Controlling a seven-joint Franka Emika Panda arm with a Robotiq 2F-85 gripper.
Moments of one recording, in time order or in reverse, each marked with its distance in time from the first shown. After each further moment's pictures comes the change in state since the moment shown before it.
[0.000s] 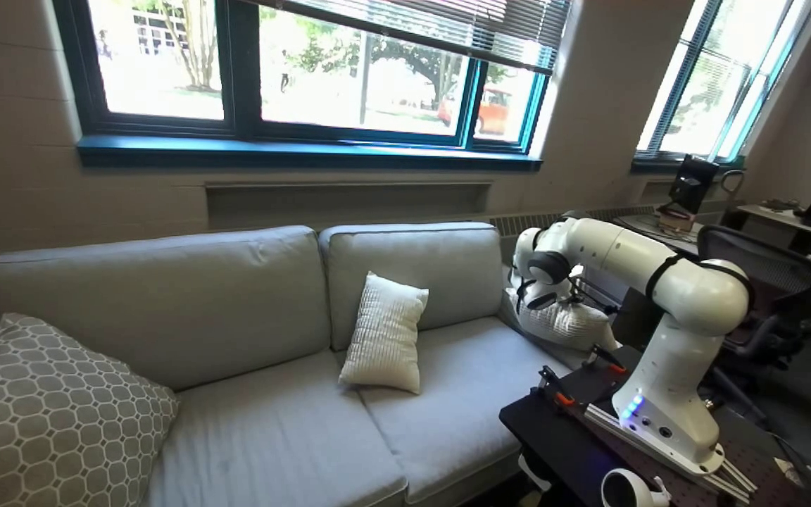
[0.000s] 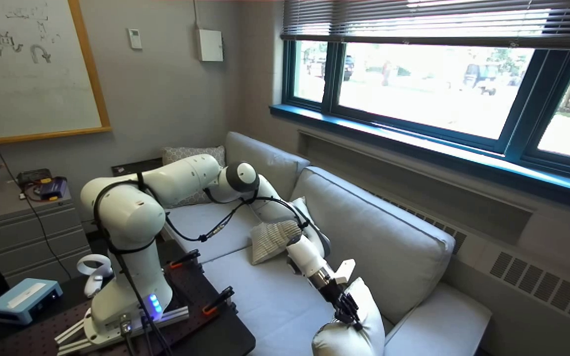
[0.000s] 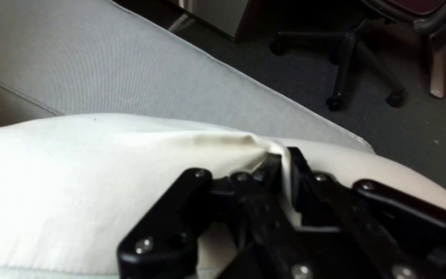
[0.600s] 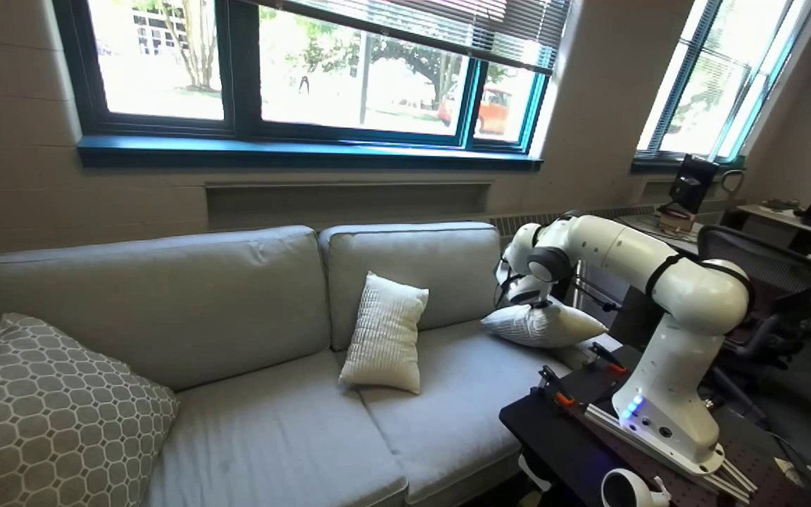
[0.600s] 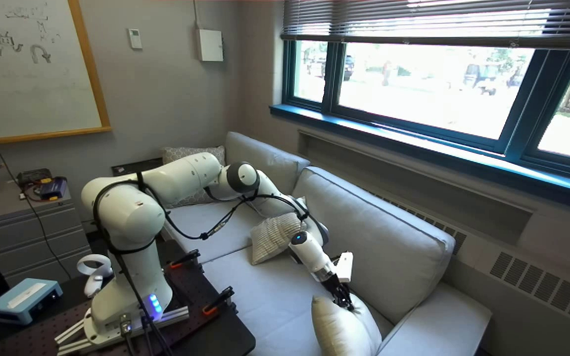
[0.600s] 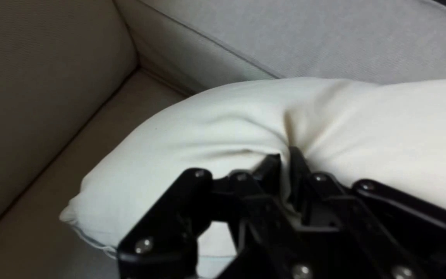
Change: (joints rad) arm -0.014 -0.028 0.080 0.119 0.013 -0.224 0.012
